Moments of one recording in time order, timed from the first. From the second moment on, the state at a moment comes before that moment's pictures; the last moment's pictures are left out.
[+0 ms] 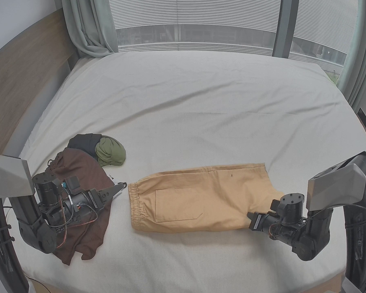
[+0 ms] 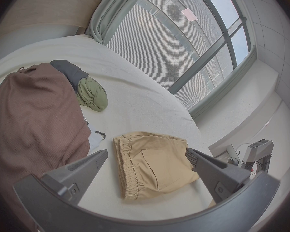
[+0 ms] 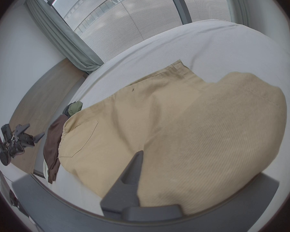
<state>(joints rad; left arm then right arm) -0.09 2.16 -0.33 -1.55 -0.47 -0.49 0.40 2.43 -0.41 -1.50 -0.01 0.51</state>
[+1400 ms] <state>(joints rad) -0.12 2.23 -0.28 -1.55 -0.61 -0.44 0.62 2.21 -0.09 -1.54 0.19 0.56</state>
